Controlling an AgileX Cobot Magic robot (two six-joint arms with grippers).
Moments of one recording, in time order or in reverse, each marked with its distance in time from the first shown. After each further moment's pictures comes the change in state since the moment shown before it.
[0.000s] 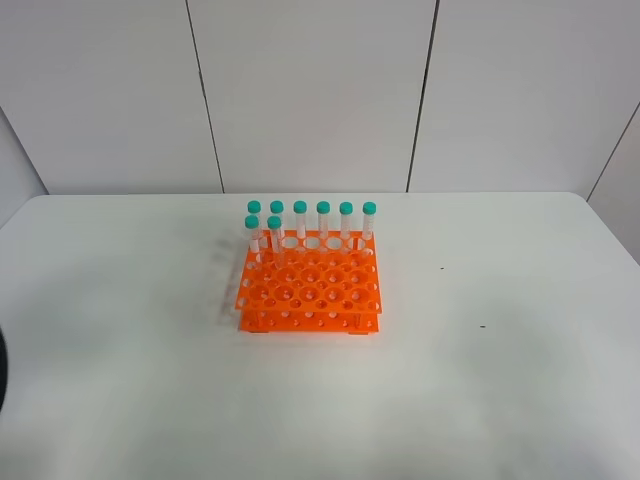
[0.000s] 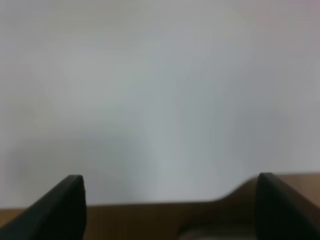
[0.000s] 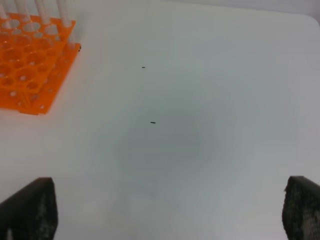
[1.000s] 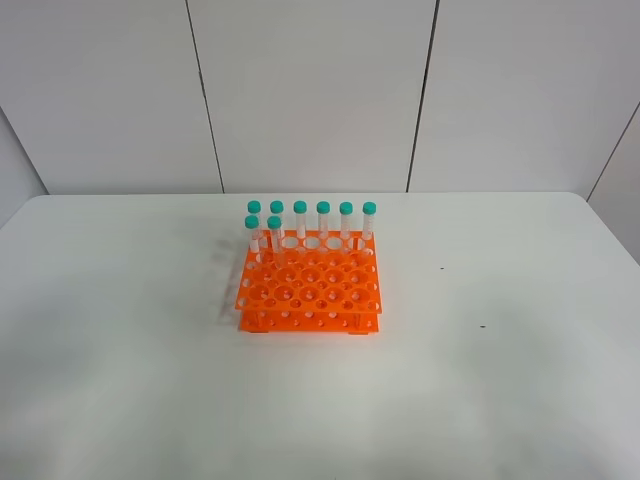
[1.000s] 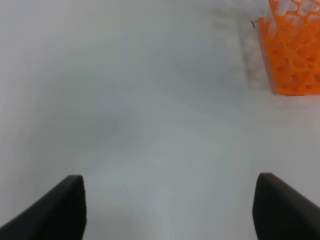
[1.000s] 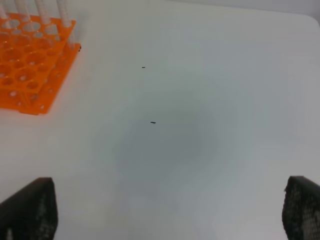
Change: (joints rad) left arm 0.000 -0.403 0.003 0.000 -0.001 0.000; right arm 0.000 0.000 0.000 0.000 0.000 0.000
